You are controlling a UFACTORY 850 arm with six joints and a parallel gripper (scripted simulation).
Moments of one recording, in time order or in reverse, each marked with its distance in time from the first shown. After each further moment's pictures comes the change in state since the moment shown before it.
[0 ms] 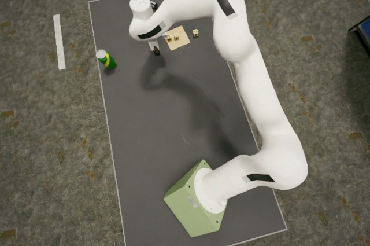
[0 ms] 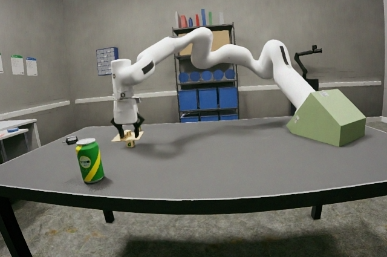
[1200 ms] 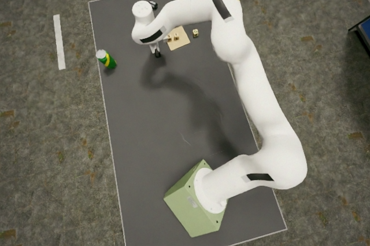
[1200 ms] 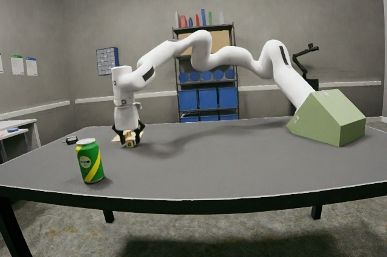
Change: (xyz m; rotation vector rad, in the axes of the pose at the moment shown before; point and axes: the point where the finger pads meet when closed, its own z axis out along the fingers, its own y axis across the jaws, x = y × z) arm 0.000 0.000 0.028 0.000 0.000 0.000
